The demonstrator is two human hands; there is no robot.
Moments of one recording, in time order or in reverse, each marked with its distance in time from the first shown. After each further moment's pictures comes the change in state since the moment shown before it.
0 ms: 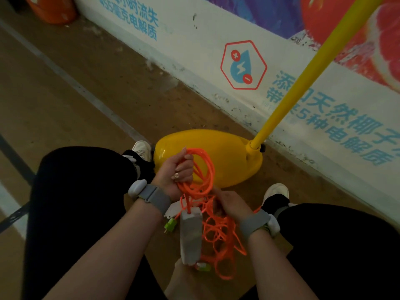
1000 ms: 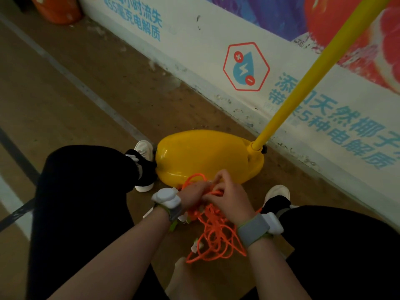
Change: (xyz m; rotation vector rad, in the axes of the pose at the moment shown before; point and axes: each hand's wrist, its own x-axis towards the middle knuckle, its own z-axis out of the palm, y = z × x) left_hand 0.006 -0.049 -0.023 1.550 0.353 -0.135; right_hand -0.026 -0.038 0.000 -0.241 0.192 -0.371
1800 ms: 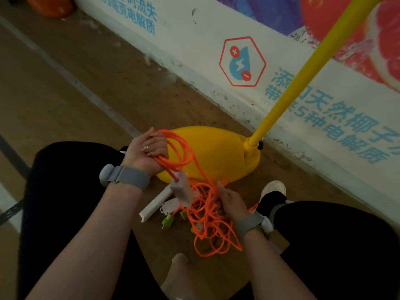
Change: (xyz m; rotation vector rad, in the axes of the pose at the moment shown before) left_hand -0.016 0.009 -0.108 -1.982 -0.404 0.106; right_hand 0.002 0.058 0.023 0.354 0.019 0.464
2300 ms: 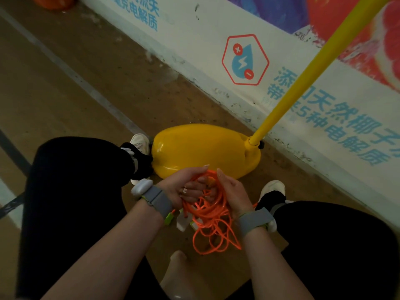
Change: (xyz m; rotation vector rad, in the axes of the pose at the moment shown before) left_hand 0.017 -0.081 -0.018 0.849 0.347 -0.407; right_hand -0.009 -0.028 -0.001 0.467 -0.115 -0.085
